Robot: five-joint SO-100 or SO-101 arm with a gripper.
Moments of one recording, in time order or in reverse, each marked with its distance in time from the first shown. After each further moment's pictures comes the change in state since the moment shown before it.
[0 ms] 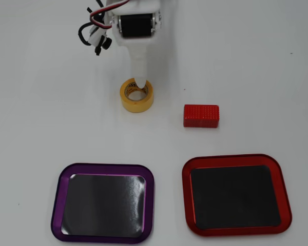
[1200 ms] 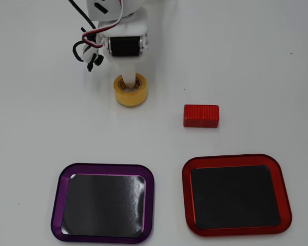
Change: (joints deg) arm 4.4 -7.0 4.0 -11.8 -2.6
